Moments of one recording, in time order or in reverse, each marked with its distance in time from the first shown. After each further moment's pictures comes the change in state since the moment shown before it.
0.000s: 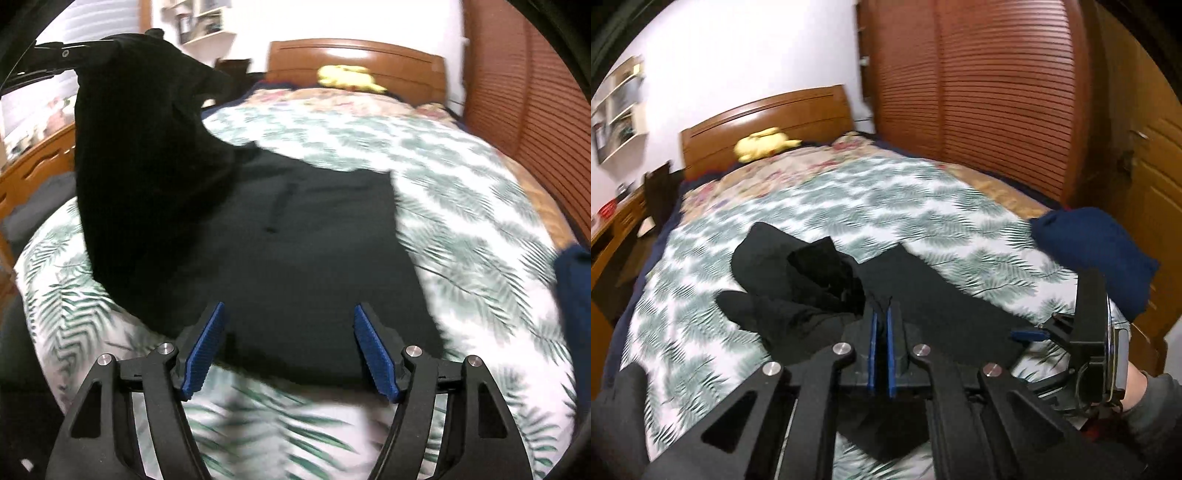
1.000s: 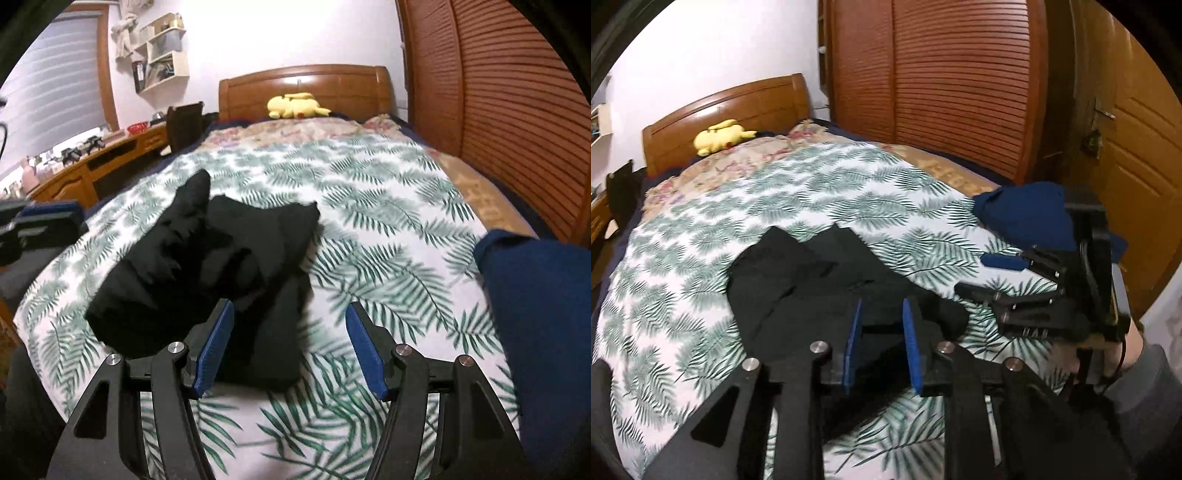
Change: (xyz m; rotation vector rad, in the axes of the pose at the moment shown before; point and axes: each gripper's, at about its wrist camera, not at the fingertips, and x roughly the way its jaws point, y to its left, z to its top) left arm -0.005 -0.066 -0.022 0.016 0.043 -0.102; right arm -0.064 -0.071 0.012 0.137 -0.128 -0.057
